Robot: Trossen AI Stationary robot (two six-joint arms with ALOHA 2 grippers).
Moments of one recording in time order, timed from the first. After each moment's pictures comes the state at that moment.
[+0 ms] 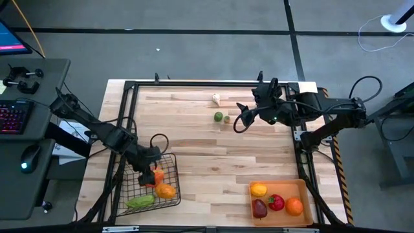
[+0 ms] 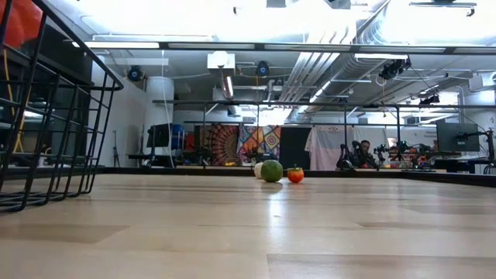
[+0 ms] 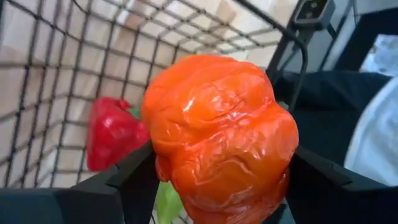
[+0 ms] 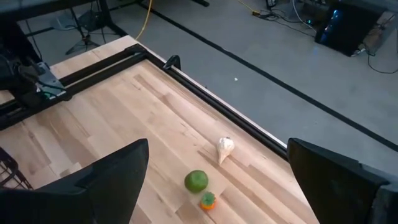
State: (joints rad) left arm -0.52 1.14 0.97 -0.87 0.20 -1.11; right arm 0.15 1.37 1.65 -1.06 0.78 0.58
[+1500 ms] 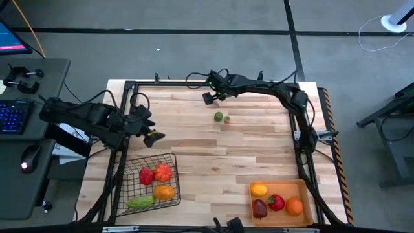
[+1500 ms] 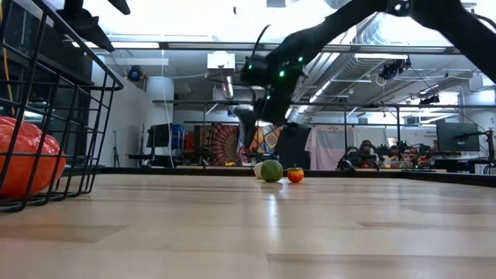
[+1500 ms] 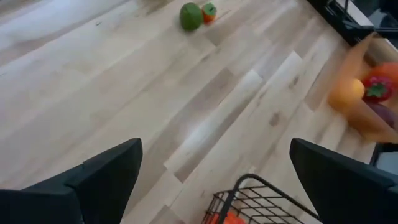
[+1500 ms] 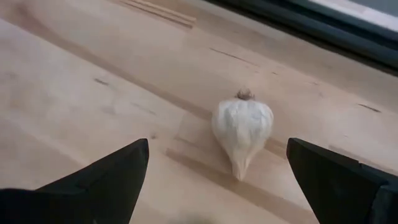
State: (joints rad) left arm -0.24 0.90 1.04 -1.03 -0.38 -0.94; right arm -0.47 2.12 1.69 -0.69 0.14 0.63
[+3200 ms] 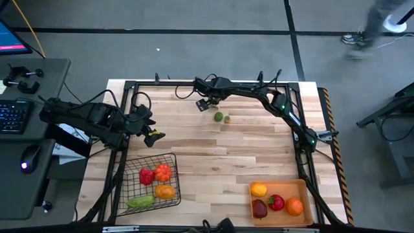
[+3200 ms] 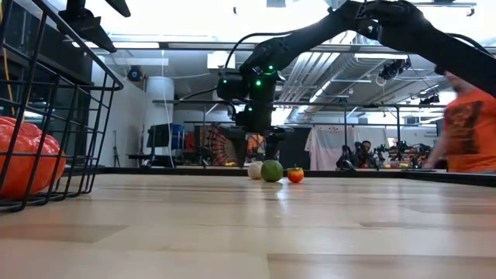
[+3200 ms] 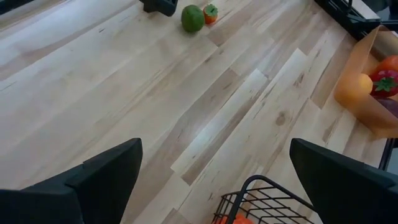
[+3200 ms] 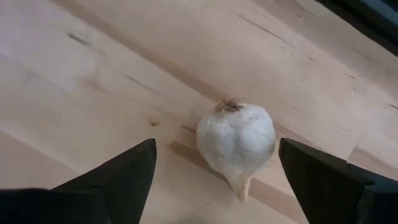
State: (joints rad) left arm -0.23 0.91 1.04 -1.03 -0.38 -0.89; right arm -0.41 2.39 2.07 -1.01 0.21 0.58
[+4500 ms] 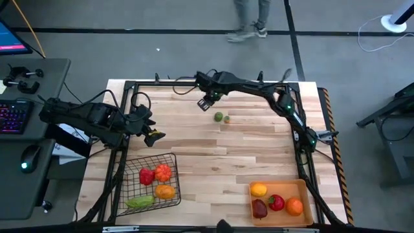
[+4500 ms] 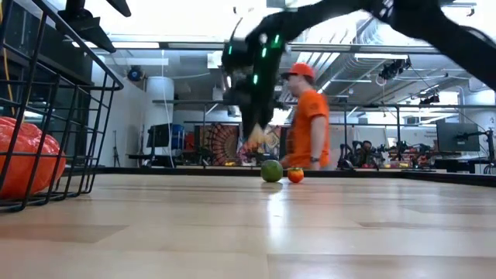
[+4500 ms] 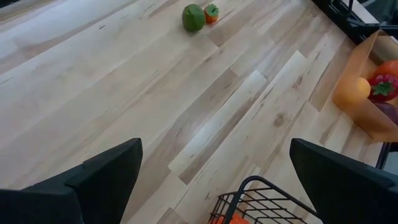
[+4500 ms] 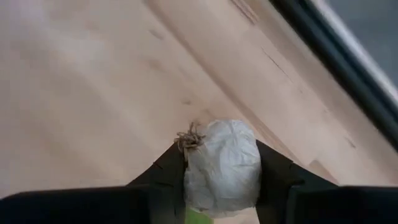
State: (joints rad) left arm -0.23 0.91 1.04 -1.03 -0.38 -0.91; right arm -0.39 2.29 2.12 -1.09 0.16 0.31
